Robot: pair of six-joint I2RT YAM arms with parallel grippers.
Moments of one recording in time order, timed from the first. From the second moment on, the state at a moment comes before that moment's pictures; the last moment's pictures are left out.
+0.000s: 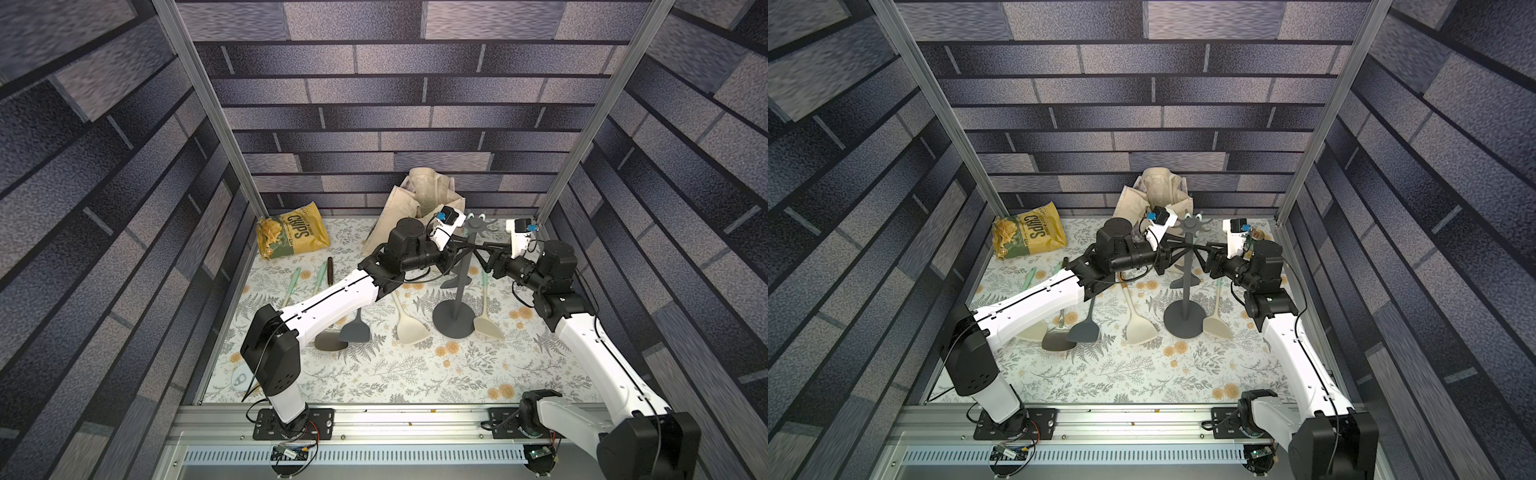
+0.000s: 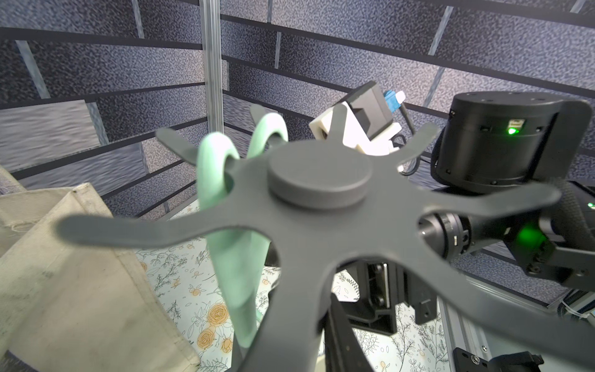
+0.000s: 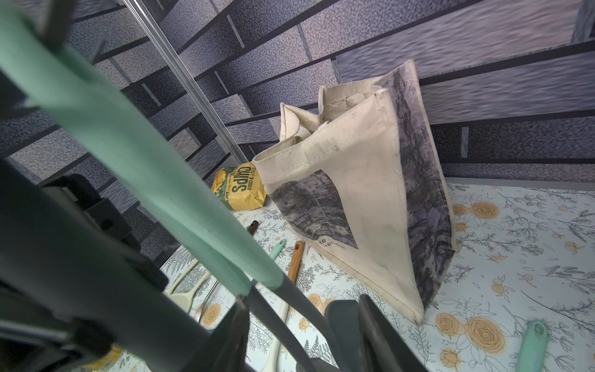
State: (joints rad) left arm -0.81 1.69 1.48 0.13 0.42 -0.10; right arm 0.11 1.08 0.87 0.01 -0.62 0.29
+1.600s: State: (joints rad) left arm -0.81 1.71 1.51 0.11 0.46 -0.10; right arm 0.11 1.16 1.01 0.08 -0.80 0.26
